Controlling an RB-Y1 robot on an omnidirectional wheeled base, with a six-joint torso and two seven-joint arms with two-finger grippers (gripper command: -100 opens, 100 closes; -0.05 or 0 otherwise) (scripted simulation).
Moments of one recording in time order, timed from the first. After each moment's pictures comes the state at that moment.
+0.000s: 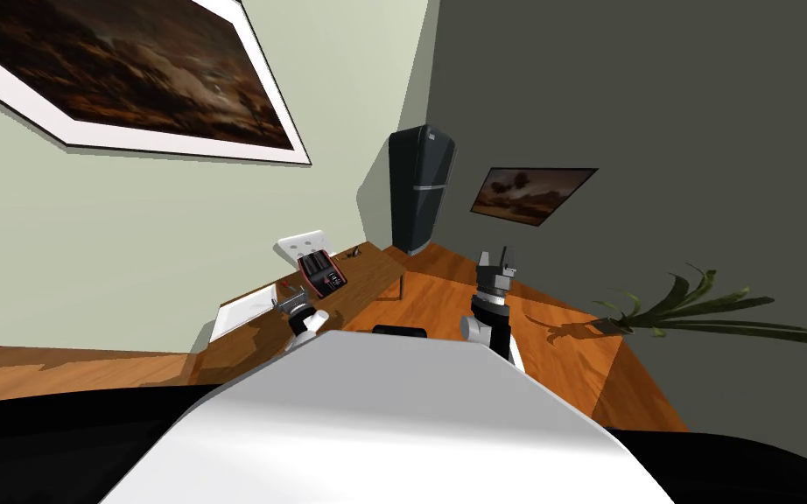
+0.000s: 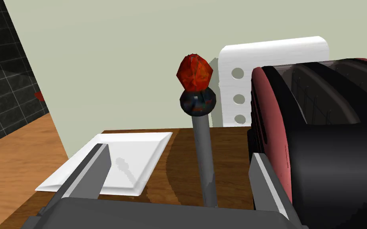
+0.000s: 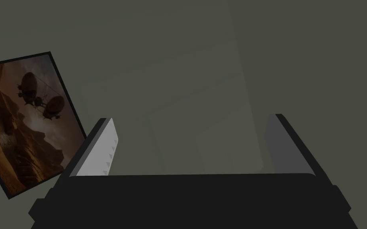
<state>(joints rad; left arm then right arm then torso) -0.04 0.20 0.64 -0.77 0.59 -0.78 1.06 0.47 0.03 -0.06 -2.22 0.03 -0.55 0.02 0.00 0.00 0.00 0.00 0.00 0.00</state>
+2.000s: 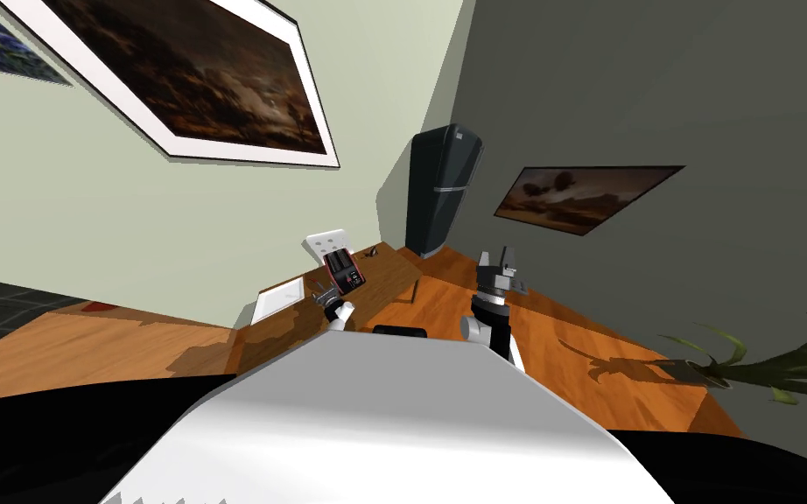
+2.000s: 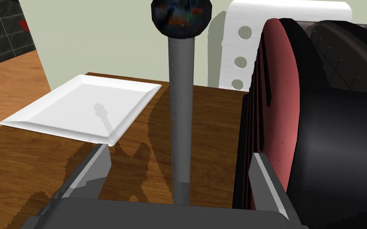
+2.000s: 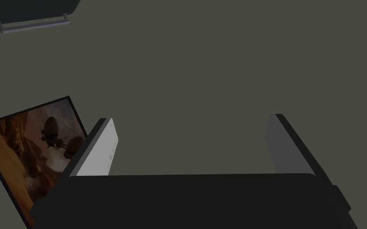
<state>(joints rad) -0.20 0.04 0.56 -0.63 0.70 -0.83 1.02 0.47 0.03 -0.07 -2.22 0.03 -0.55 0.02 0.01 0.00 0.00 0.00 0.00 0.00</state>
